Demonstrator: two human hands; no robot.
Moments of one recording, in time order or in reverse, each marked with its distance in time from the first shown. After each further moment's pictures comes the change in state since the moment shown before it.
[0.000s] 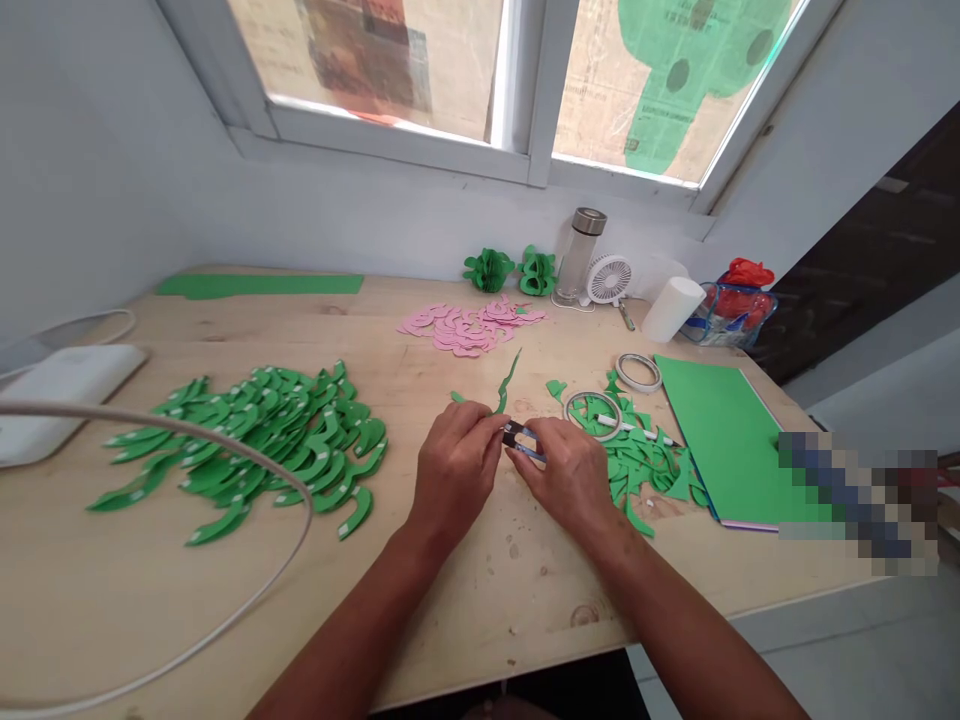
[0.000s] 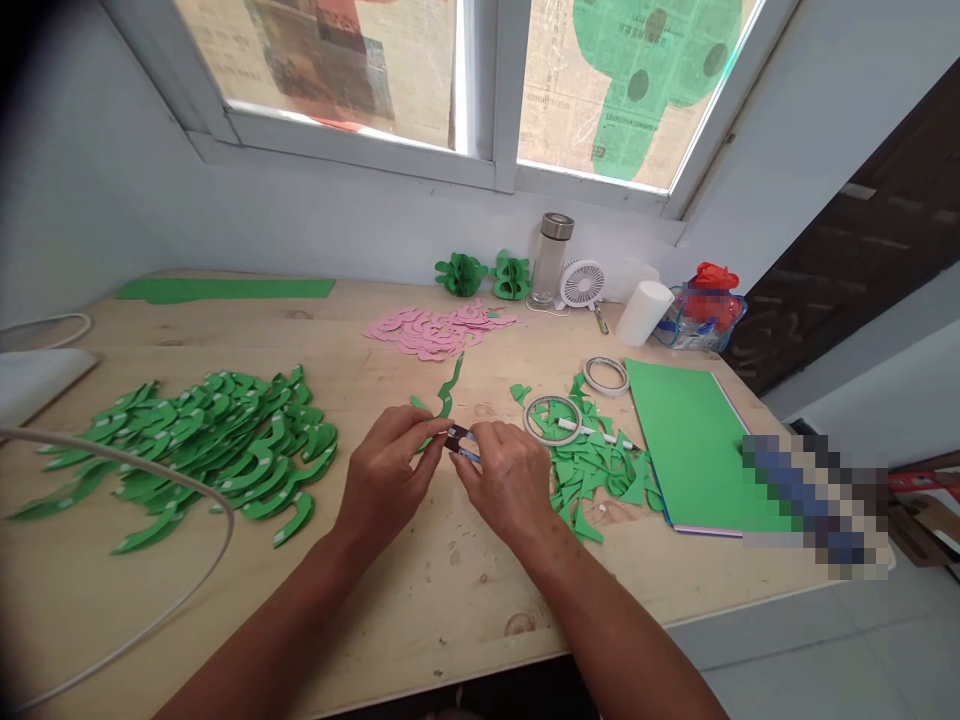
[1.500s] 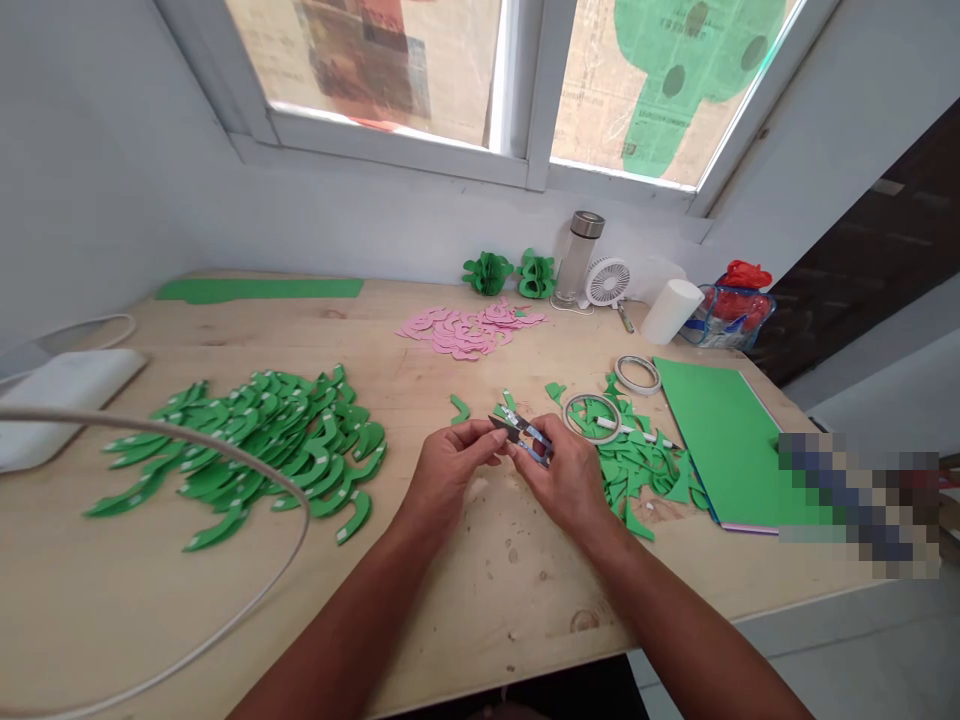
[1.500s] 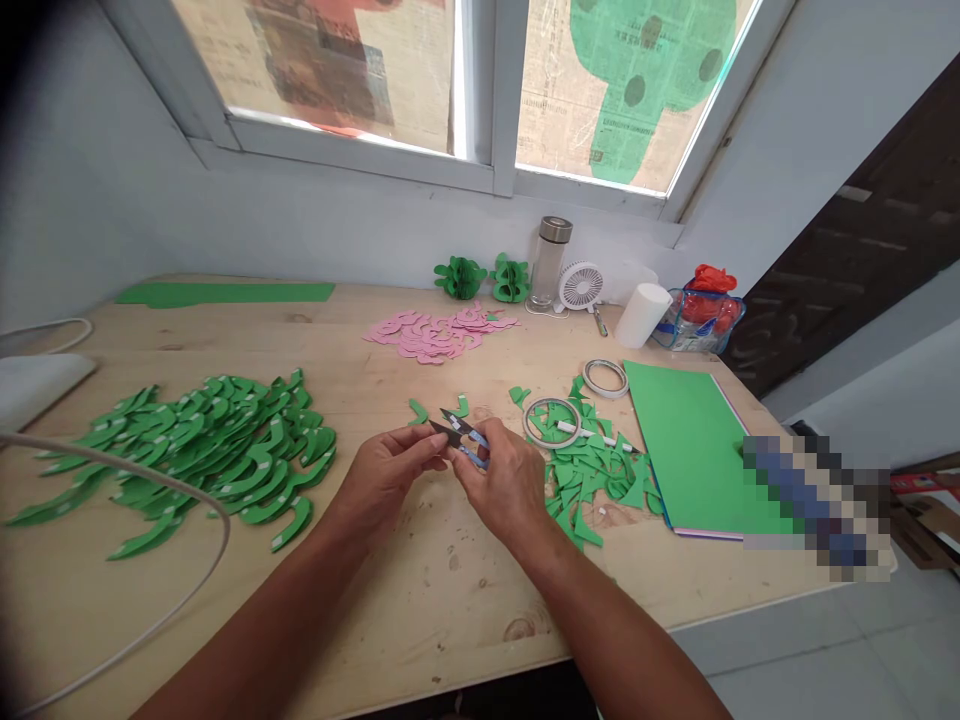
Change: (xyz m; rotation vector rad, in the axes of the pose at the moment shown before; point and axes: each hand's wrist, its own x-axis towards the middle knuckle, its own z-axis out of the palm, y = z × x) left_hand 0.002 0.000 0.003 -1.068 -0.155 -0.931; right_hand 0.002 -0.004 0.000 0.292 -0.007 0.219
